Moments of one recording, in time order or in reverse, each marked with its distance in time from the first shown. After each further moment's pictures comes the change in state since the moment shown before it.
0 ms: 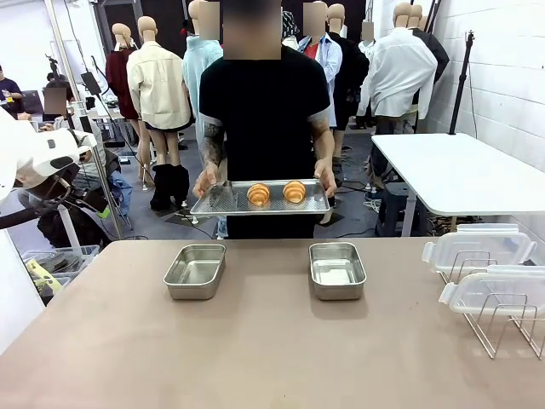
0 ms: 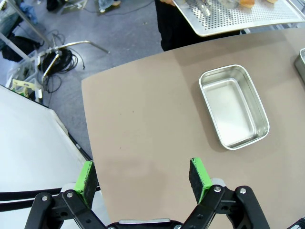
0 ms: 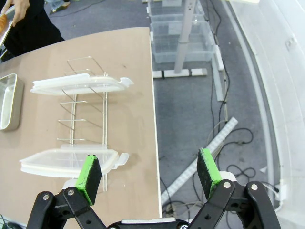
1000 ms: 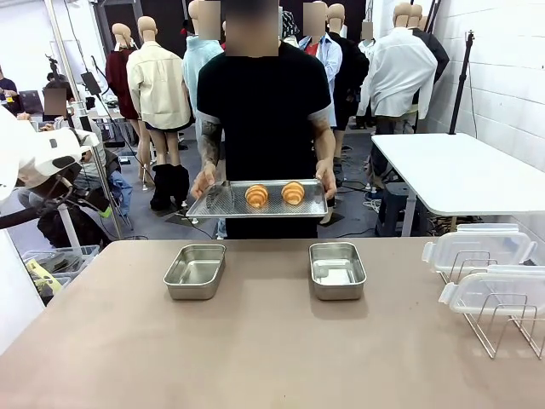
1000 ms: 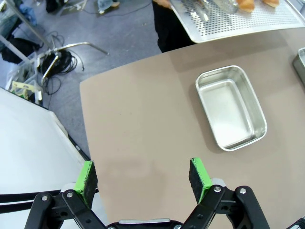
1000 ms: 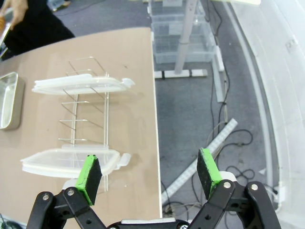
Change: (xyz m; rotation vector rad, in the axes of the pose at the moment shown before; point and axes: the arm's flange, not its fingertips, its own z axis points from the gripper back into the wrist) left arm 0.004 -0.009 0.002 -0.004 -0.008 -0.012; right arm 0.006 0.007 0.003 0.005 -0.003 0.022
